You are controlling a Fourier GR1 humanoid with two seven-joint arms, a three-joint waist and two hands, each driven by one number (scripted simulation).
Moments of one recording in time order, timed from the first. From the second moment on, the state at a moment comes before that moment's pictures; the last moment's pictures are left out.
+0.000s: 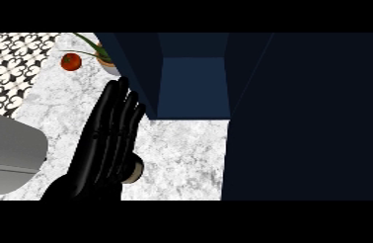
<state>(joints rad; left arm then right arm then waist) -0.43 0.02 -0.65 -2.33 -0.53 0.56 1.09 0.23 -0.14 0.32 -2.52 -0.10 0.08 0.39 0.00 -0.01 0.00</state>
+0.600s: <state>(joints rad) -0.35 0.14 -0.47 -2.35 -0.49 0.49 1.04 0.19 -0.15 0.31 -2.52 -0.10 0.06 0.42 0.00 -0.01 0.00</state>
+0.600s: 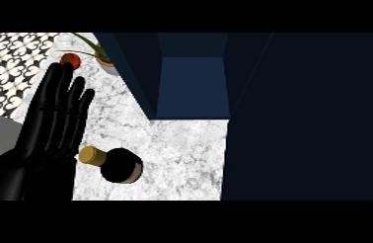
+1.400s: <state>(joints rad) -0.04 0.23 -0.28 -2.40 -0.17 0.42 0.81 0.17 -0.14 0.35 -2.52 -0.09 0.03 0.43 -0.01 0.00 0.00</state>
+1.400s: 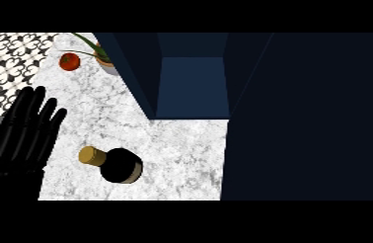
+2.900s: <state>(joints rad) 0.16 0.18 -0.06 -1.77 0.13 0.11 0.10 0.19 -0.17 0.35 -2.53 -0.09 0.03 0.43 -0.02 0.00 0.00</state>
